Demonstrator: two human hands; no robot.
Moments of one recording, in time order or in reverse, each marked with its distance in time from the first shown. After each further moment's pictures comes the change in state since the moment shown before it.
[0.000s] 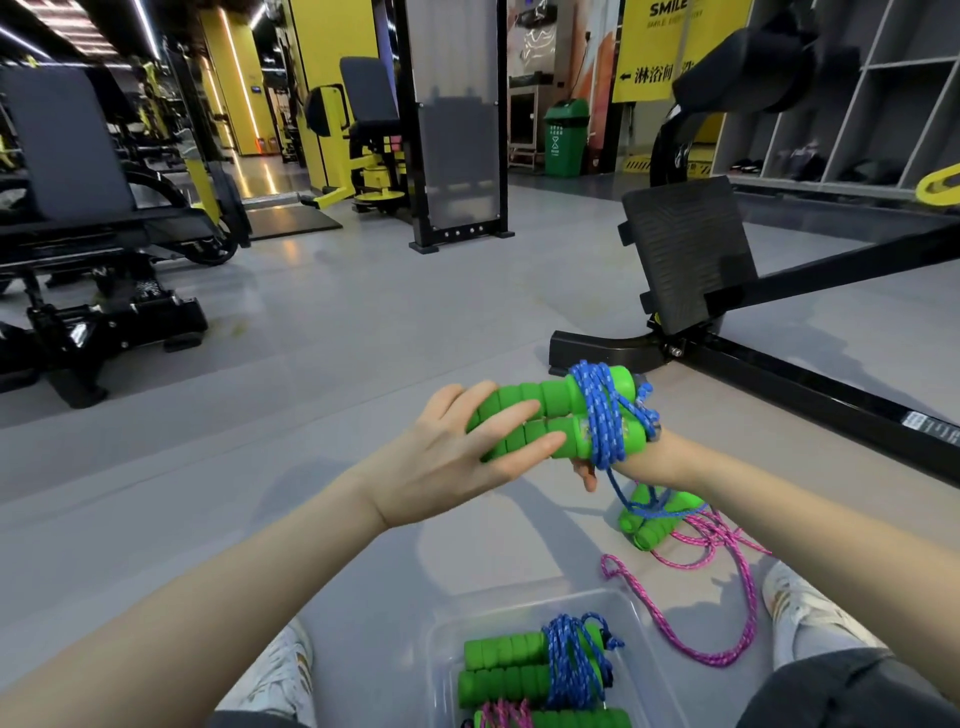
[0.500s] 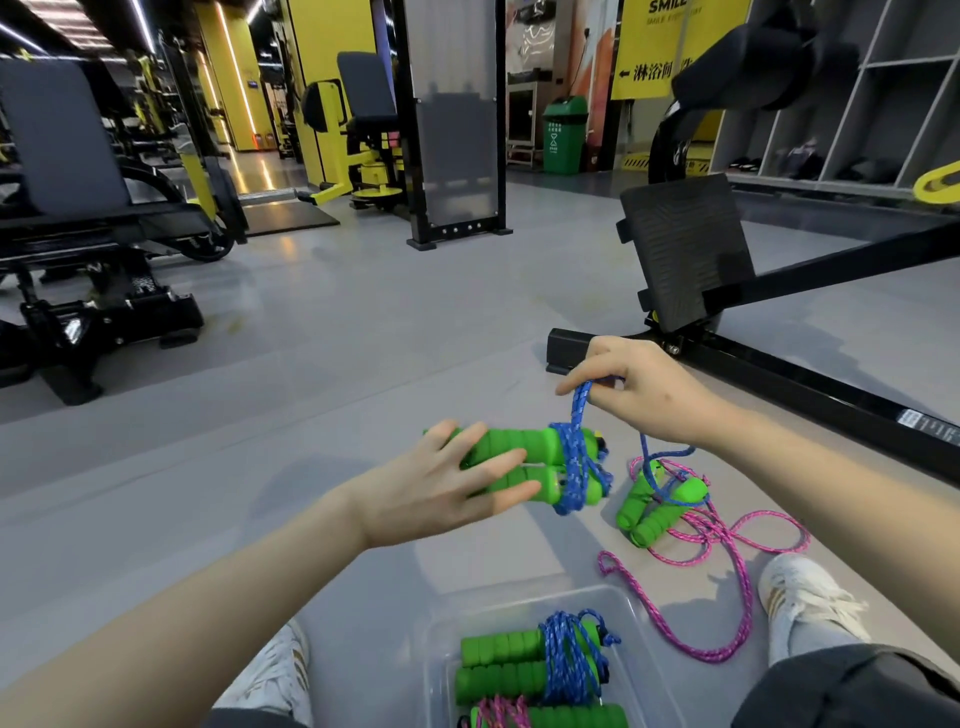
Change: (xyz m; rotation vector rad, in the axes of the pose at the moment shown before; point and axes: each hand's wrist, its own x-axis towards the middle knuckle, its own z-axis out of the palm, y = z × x) left_hand -0.027 0.009 0.010 0.056 -0.189 0.154; right_hand 0.018 -0.006 -0.036 -0.375 0.364 -0.257
